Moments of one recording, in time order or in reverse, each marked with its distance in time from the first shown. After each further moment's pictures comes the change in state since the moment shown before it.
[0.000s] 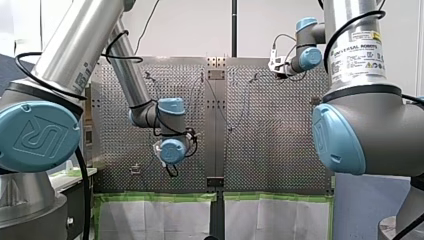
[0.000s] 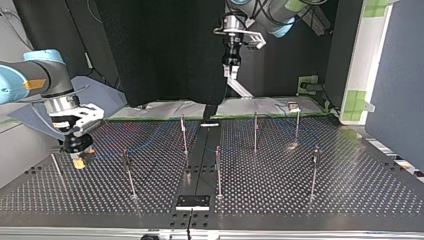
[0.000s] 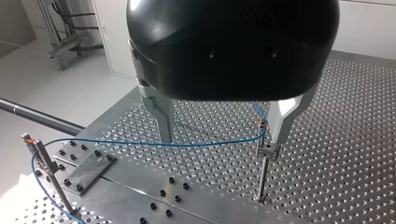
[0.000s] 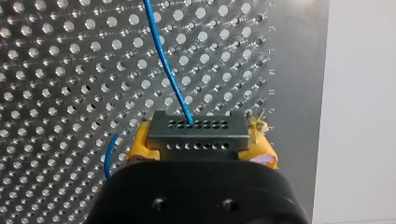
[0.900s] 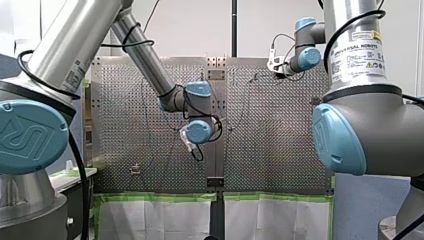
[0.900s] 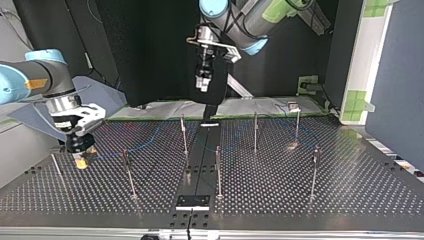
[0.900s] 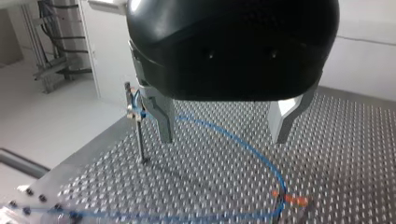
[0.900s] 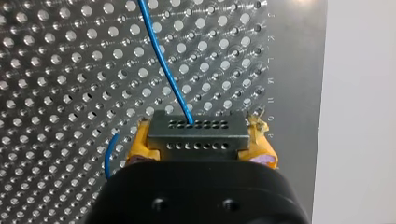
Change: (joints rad) left arm -0.090 -0.010 0.275 -0.275 0.002 -0.003; right arm 0.008 -0.001 0.000 0.000 -0.002 0.000
